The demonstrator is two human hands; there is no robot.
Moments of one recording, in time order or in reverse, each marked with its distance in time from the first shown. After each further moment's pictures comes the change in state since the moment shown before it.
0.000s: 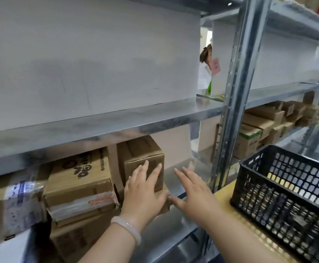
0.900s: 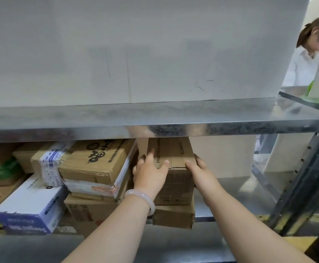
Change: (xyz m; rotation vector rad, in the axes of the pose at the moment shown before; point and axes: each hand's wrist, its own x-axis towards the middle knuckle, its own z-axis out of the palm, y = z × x) left_hand 0.083 0.007 0.014 -0.255 0.278 -0.800; right_hand 0.162 0.021 0.034 1.037 -0.382 0.132
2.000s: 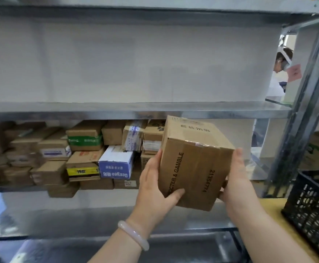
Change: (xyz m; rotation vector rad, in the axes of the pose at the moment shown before) left_hand -0.283 -0.126 -0.202 -0.299 0.015 0.473; right_hand -0.377 -0.070 0.107 0.342 0.175 -0.021
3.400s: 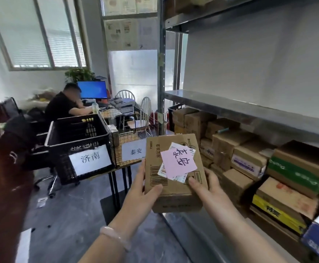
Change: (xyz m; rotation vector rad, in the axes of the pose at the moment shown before) left_hand -0.127 -0.138 -0.383 -0.058 0.902 -0.528; right_hand -0.048 0.138 0.471 -0.329 -1.259 -0.093
